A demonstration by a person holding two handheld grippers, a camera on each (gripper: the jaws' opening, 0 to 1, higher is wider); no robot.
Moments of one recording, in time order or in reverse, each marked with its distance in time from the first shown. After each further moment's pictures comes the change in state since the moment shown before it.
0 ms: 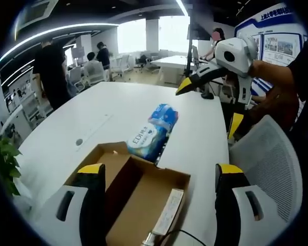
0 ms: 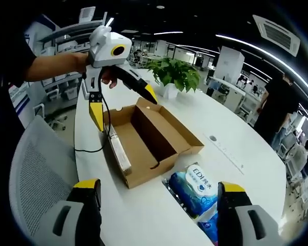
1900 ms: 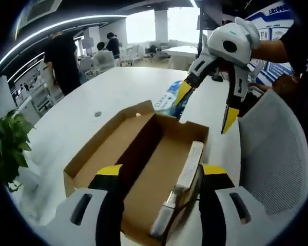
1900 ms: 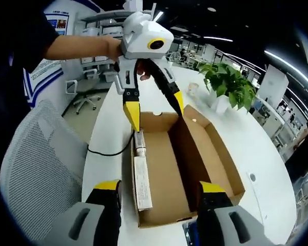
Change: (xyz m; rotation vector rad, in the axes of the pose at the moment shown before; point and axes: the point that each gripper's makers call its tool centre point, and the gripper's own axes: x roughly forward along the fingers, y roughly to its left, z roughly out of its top) left arm -0.047 0.038 -0.085 0.001 0.099 0.057; right arm 0.111 0.068 0.045 -0.289 0.033 0.289
